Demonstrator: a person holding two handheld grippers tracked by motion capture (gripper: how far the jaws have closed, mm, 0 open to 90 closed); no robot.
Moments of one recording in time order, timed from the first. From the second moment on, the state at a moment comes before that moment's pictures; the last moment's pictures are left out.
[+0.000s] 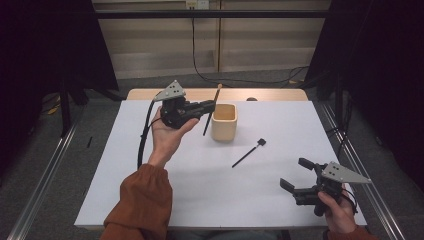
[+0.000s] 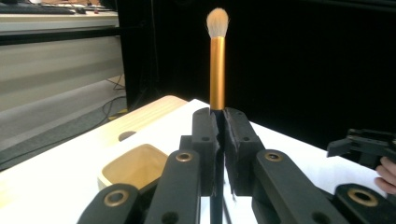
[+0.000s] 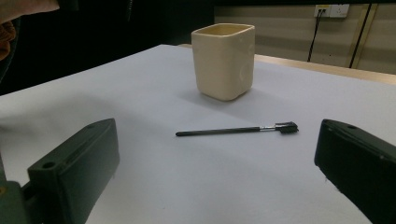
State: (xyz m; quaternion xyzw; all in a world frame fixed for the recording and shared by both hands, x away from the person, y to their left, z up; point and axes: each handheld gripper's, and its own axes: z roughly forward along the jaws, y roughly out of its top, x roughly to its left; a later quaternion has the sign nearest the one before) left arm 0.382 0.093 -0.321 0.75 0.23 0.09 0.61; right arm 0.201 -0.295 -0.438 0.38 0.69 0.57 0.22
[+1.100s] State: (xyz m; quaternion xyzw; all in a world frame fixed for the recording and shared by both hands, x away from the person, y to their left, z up) left arm 0.433 0.063 -0.312 0.75 0.24 0.13 0.61; right arm 0.201 -0.295 -0.439 0.38 0.69 0.57 0.22
